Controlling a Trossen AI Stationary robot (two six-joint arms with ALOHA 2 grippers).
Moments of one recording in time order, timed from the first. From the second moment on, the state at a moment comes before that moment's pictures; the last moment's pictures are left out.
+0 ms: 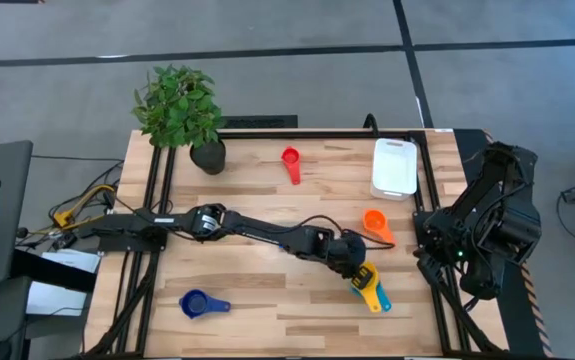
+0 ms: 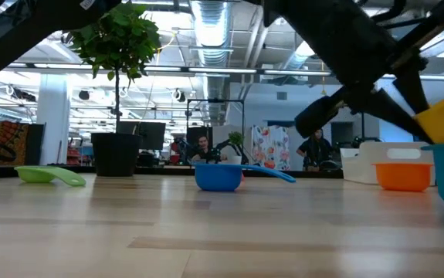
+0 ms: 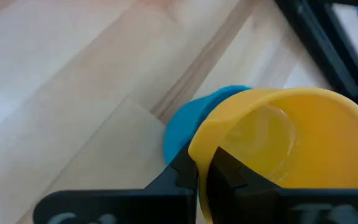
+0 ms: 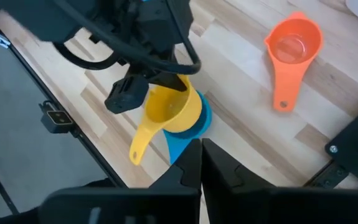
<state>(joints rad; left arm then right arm) -0.20 2.57 2.36 -0.51 -0.09 -0.97 1.08 1.17 1.40 -1.57 0.50 1.91</state>
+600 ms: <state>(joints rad) -0.21 2.57 2.36 -0.51 -0.12 -1.02 1.08 1.17 1.40 -1.57 0.50 1.82</state>
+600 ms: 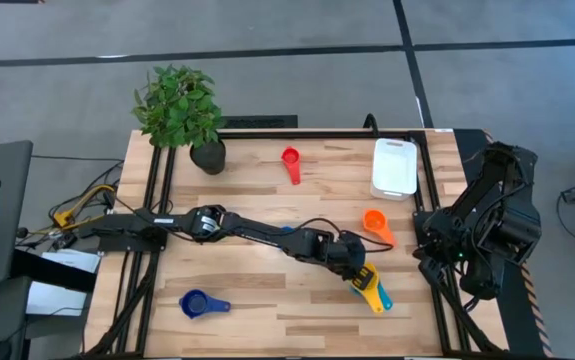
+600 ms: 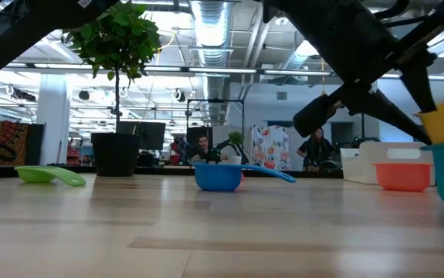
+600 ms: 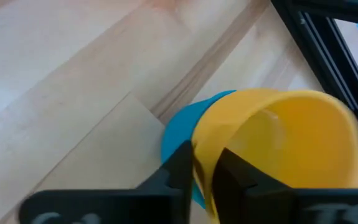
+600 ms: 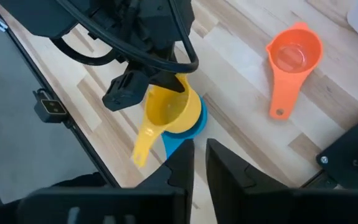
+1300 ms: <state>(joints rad) -0.19 2.40 2.36 -0.82 -0.12 -0.89 1.12 1.33 1.22 -1.22 0.47 1.64</state>
